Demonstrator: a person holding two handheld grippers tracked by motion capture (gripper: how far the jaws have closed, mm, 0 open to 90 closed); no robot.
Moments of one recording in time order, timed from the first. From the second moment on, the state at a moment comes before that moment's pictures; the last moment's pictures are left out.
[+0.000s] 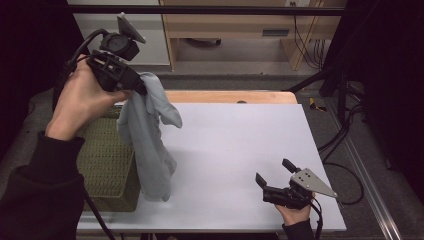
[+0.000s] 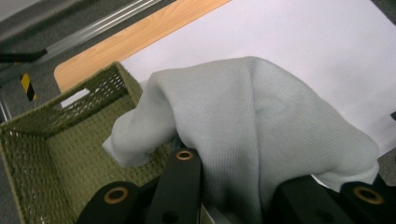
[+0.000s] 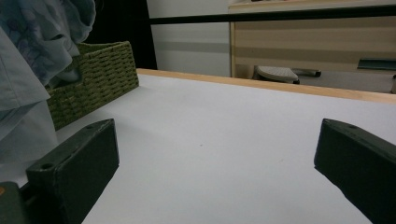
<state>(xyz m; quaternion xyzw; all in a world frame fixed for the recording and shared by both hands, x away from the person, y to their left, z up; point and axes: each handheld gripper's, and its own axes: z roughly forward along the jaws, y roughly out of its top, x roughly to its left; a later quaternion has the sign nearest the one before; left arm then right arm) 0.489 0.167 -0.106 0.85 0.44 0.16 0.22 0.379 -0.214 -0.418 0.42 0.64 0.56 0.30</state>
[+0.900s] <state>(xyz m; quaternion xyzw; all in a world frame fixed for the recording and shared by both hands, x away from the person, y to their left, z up) 0.485 0.090 -0.121 0.88 0.38 0.13 0.24 0.376 -0.218 -0.414 0.43 0.64 0.57 0.29</state>
